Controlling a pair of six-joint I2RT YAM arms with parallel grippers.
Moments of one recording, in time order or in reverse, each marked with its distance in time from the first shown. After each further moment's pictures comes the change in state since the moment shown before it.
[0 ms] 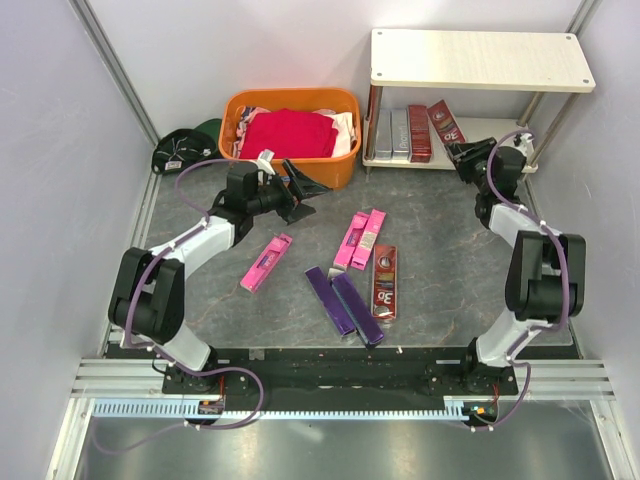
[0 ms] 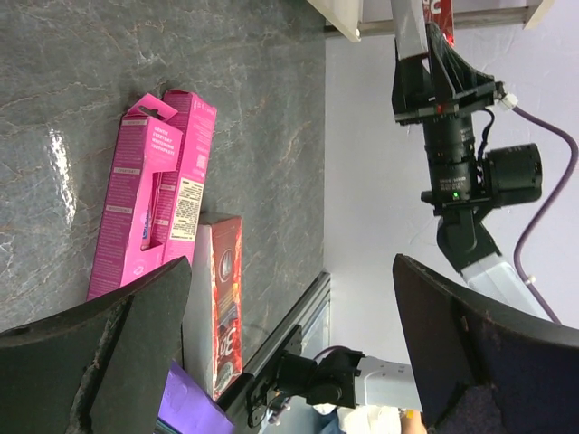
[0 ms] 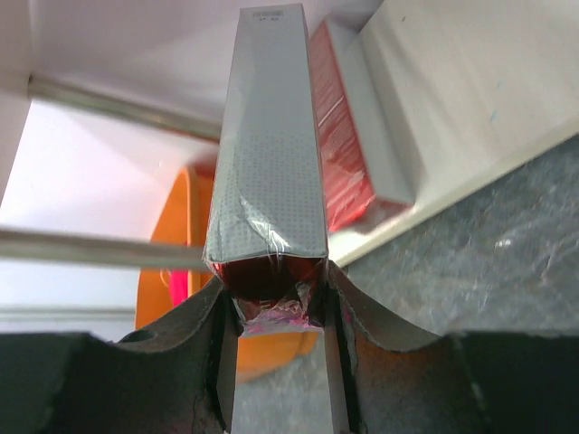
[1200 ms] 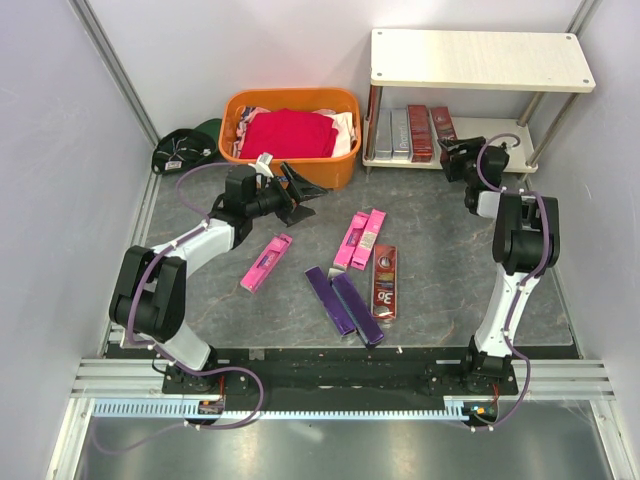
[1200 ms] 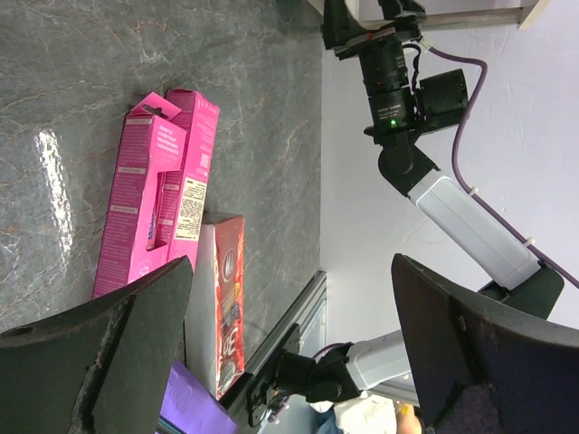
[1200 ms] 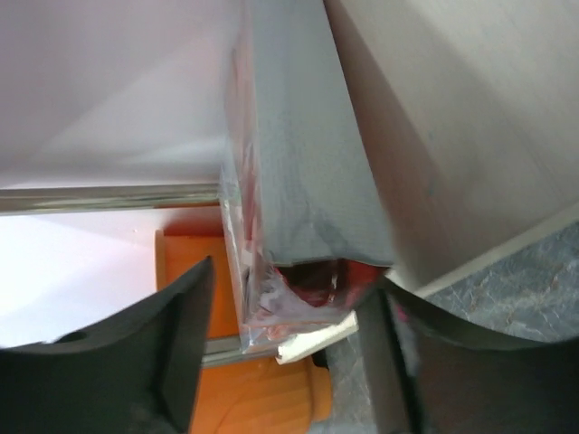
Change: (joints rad) left arm 0.017 0.016 -0.040 0.071 0.027 -0.019; right arm -0.023 0.460 0.270 0.147 -0.037 0.246
